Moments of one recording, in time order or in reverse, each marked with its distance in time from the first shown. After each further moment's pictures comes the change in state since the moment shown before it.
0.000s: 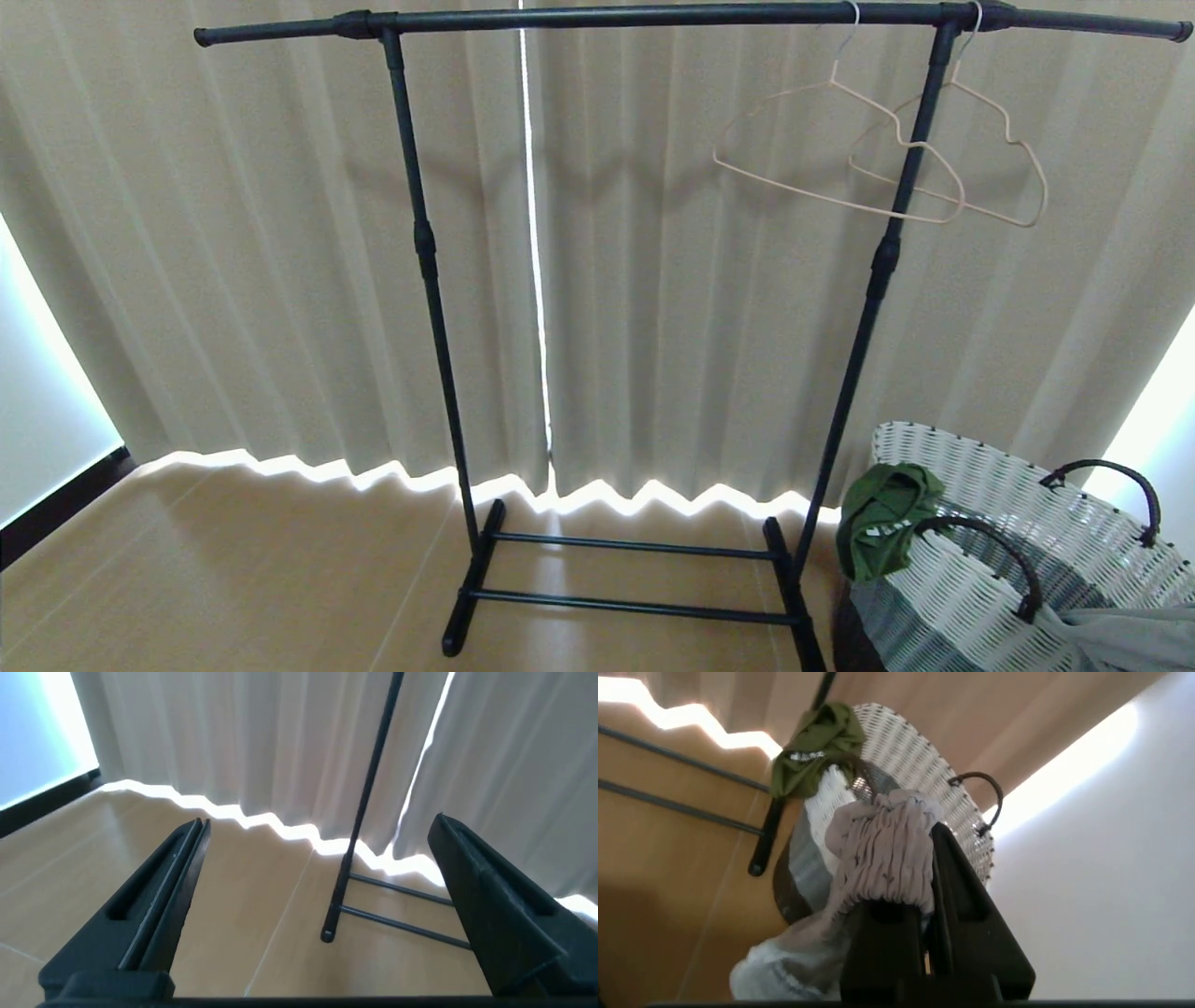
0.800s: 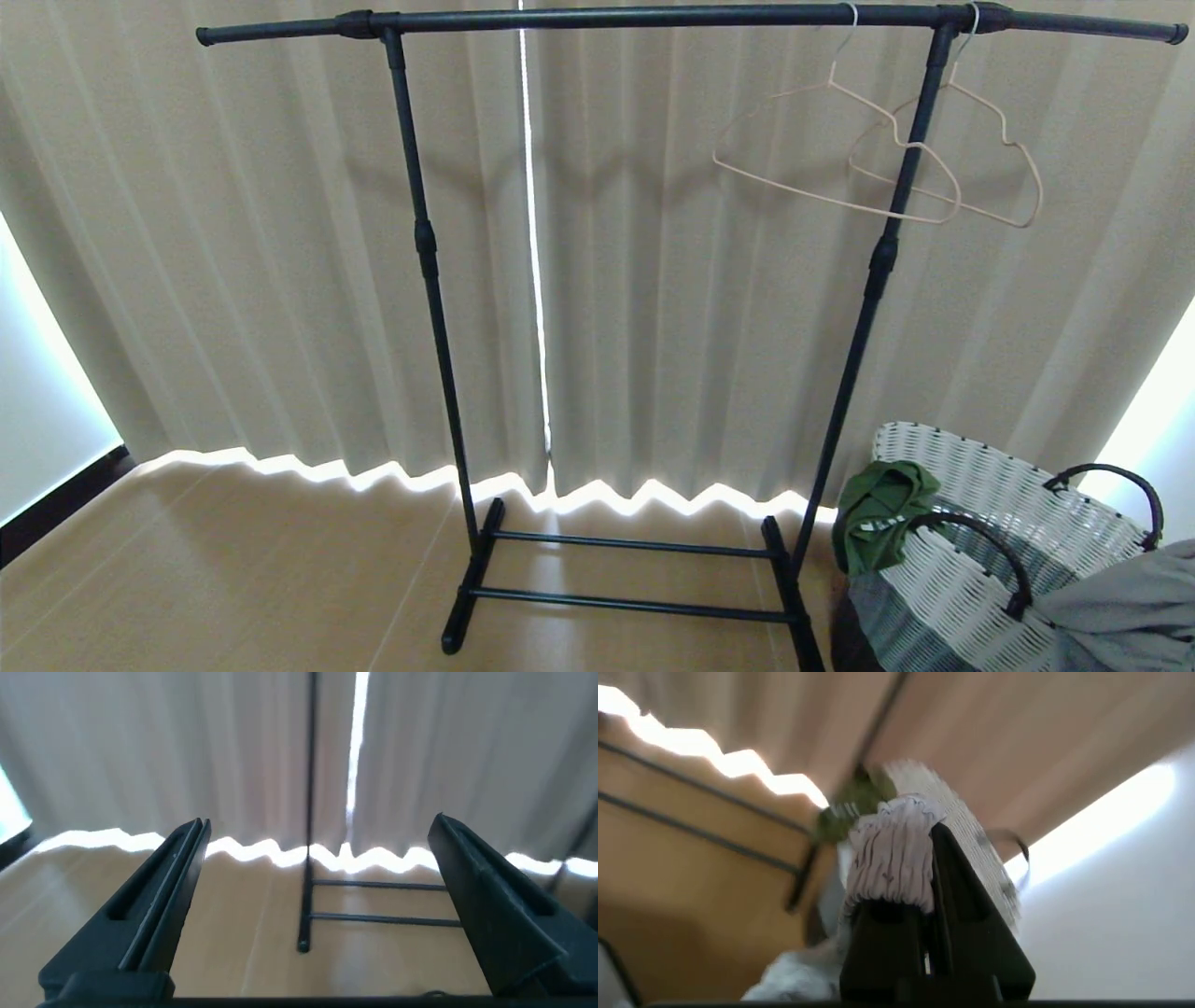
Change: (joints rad) left arm -0.001 0.000 0.004 -0.061 -0.245 0.091; right arm 0.167 0.127 -0.174 -0.001 0.025 0.075
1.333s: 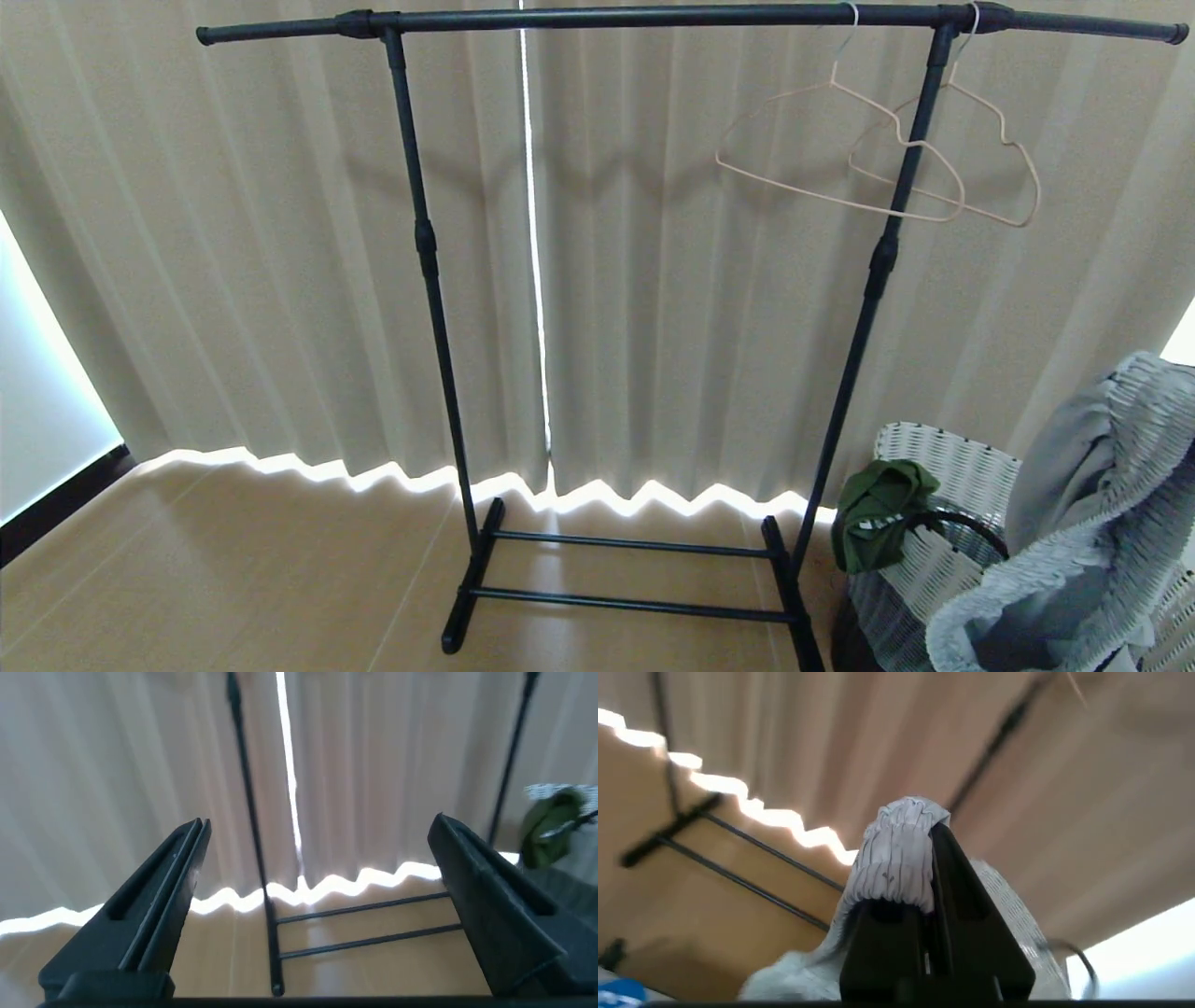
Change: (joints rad) left arm -0.010 0.233 -0.275 -0.024 -0.206 0.032; right arm 0.247 0.303 -0.358 -0.003 0.000 0.105
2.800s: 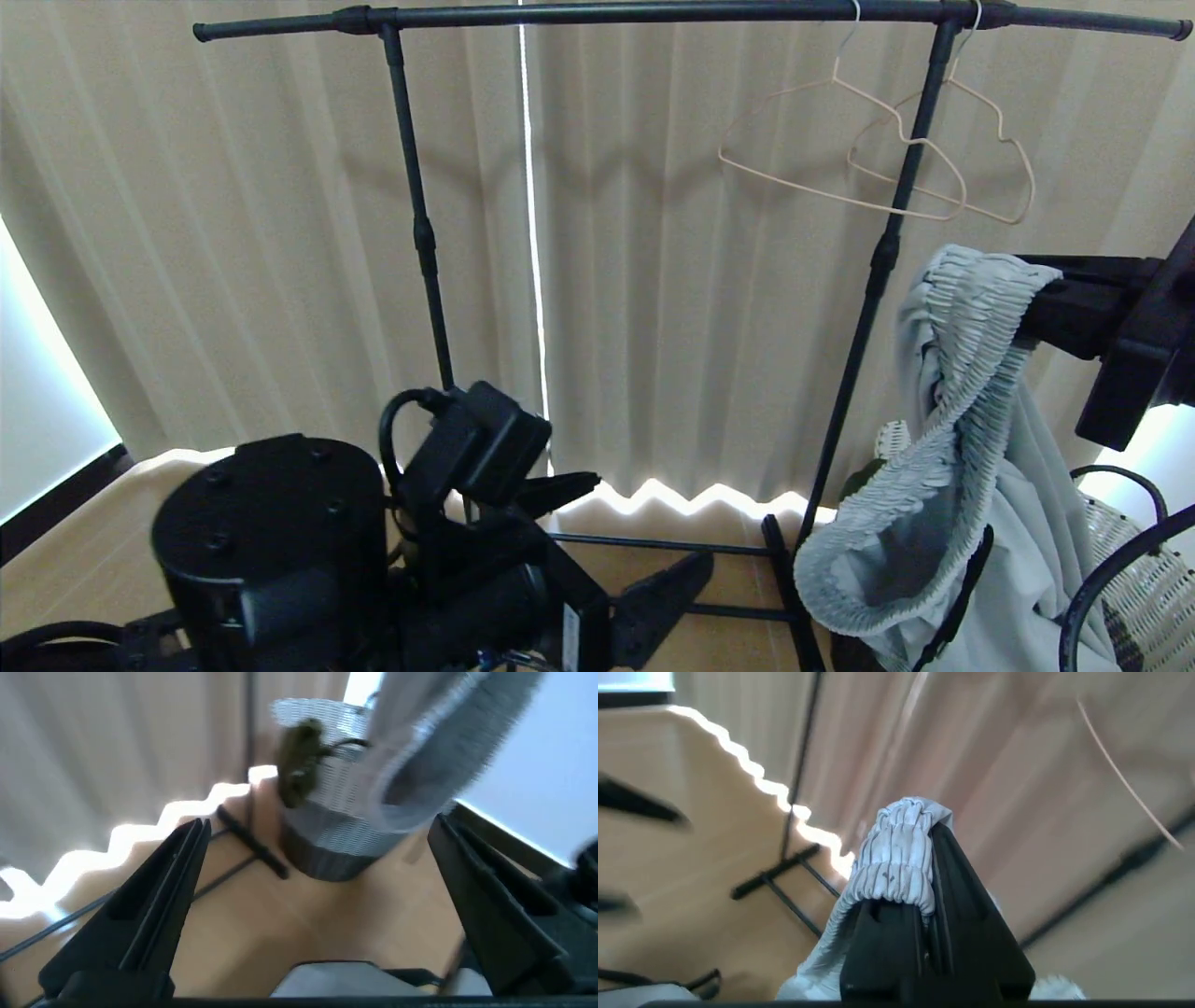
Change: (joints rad) left arm -0.947 1.368 -0.237 -0.845 0.254 -0.239; right arm 0.288 0.241 -0.234 -0.081 0.049 0.029
